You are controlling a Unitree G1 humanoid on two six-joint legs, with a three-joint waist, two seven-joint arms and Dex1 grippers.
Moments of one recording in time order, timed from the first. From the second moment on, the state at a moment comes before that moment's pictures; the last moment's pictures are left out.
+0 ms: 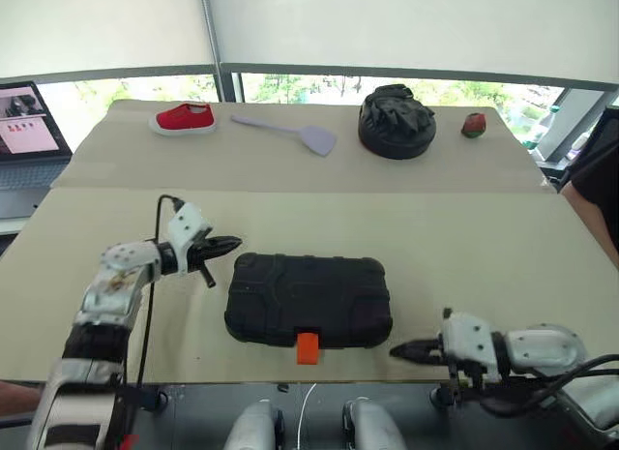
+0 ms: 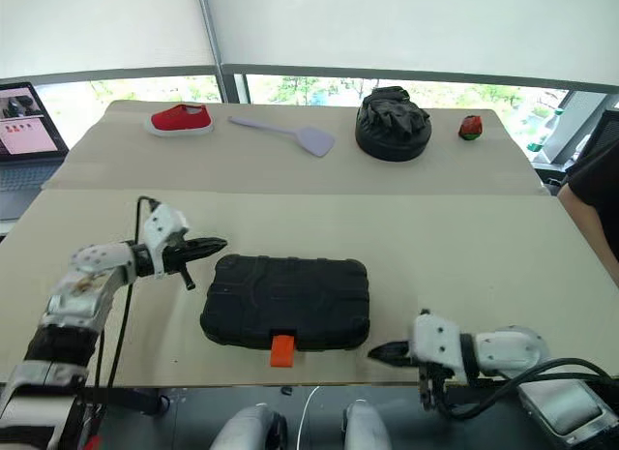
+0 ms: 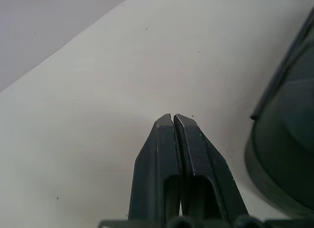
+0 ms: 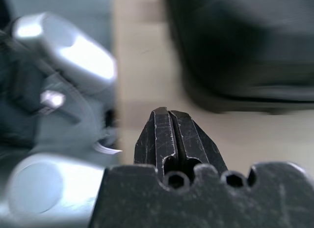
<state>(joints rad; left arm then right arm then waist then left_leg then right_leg) -0.53 0.65 -0.04 0.39 -0.18 0.17 -1.04 0.08 -0.99 0.25 -0.35 0.33 0.02 1.03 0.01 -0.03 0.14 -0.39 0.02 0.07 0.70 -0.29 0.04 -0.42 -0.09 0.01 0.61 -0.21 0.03</state>
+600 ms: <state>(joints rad) -0.27 0.70 0.05 0.15 -0.28 0.39 -1.09 -0.29 -0.63 0.33 -0.04 0.12 0.09 0.91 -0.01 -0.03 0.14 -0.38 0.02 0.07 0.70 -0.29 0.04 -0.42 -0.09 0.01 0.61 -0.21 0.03</state>
